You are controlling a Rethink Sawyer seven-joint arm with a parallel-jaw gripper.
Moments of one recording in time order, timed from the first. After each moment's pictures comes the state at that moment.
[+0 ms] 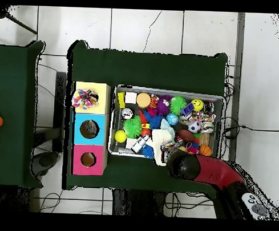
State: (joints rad) arm -0.69 -0.67 0.16 1.96 -0.42 0.41 1.53
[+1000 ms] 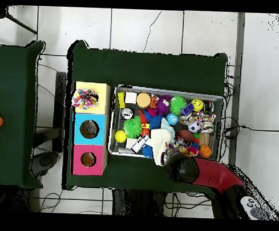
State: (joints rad) arm -0.68 -0.69 0.13 1.97 -0.42 0.39 1.53
